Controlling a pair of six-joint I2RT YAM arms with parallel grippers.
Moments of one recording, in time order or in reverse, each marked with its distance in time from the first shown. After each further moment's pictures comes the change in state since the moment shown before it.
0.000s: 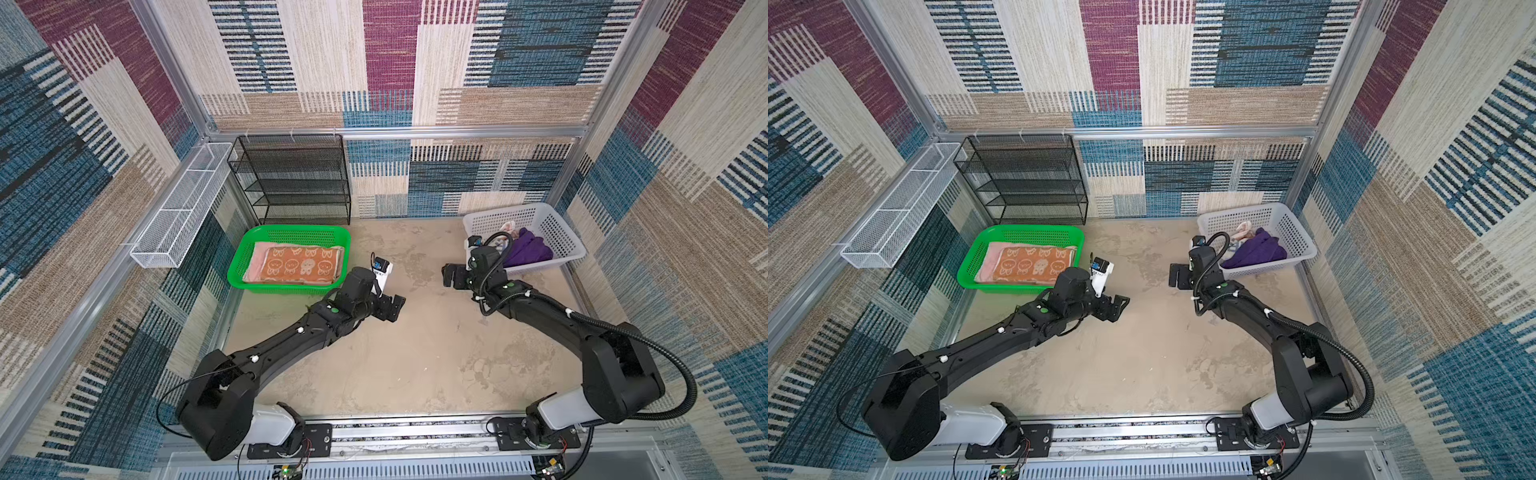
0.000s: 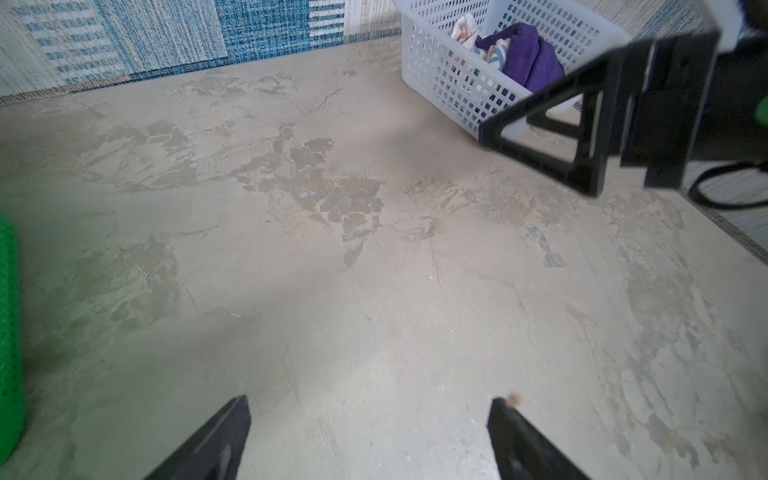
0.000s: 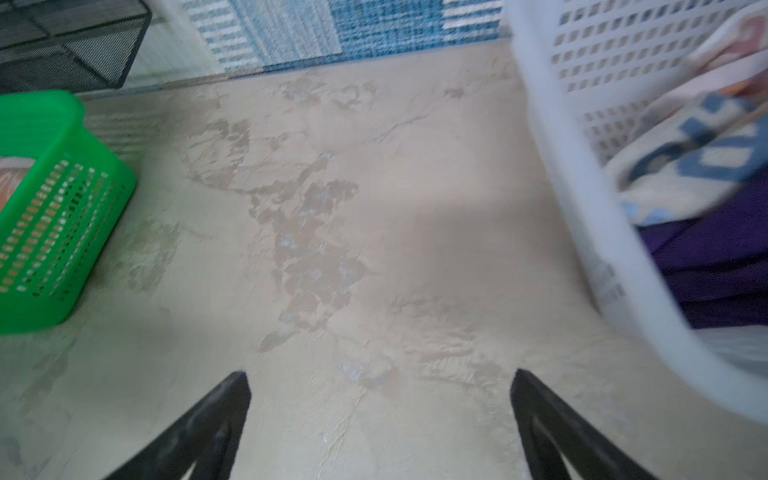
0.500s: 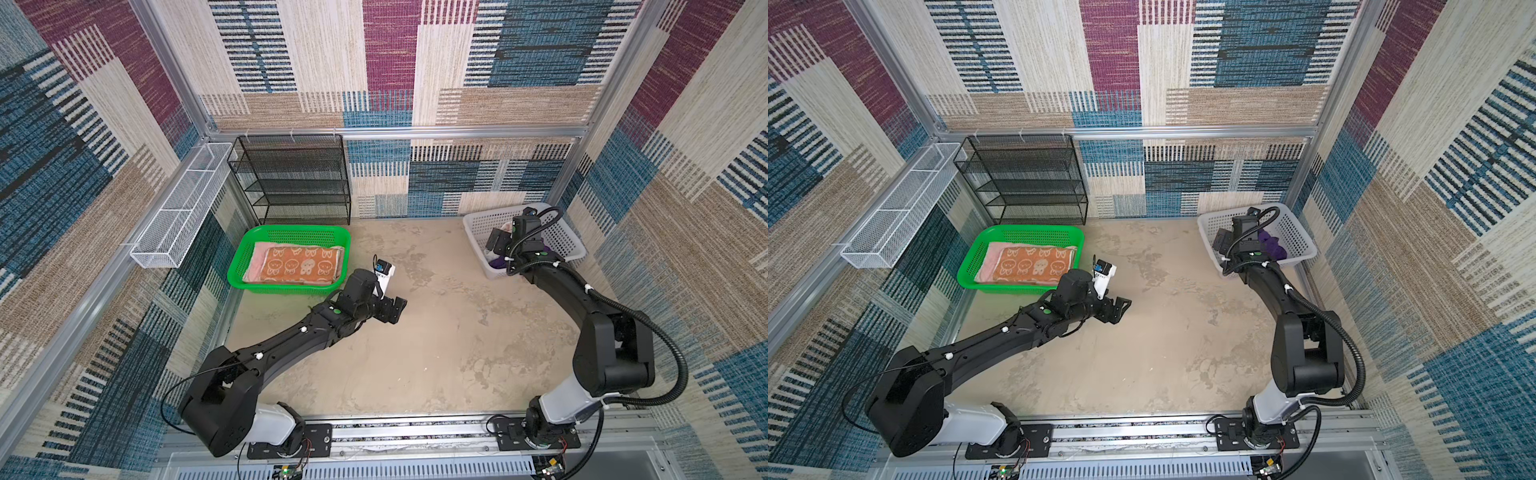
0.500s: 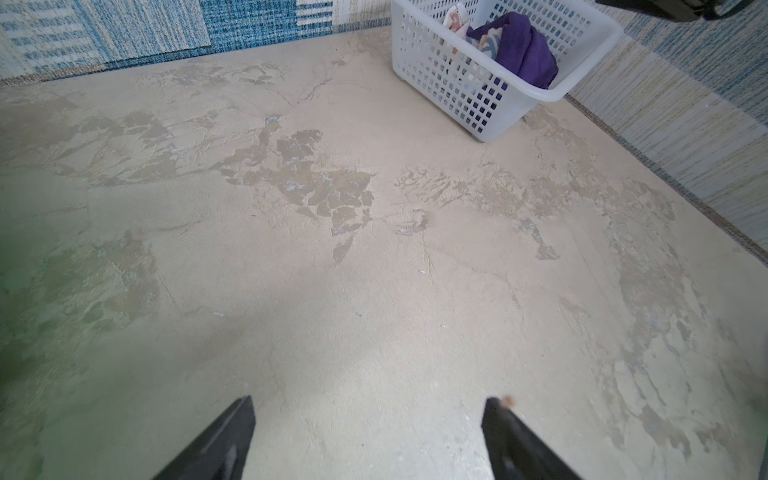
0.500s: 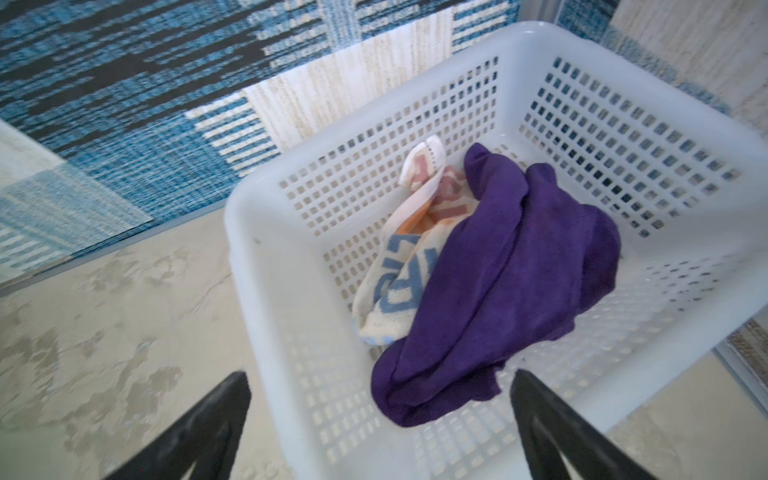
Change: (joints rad) left arm -0.006 0.016 -0.011 0.026 0.025 0.000; right arm -0.321 0.144 0.262 -0.113 0.110 0.025
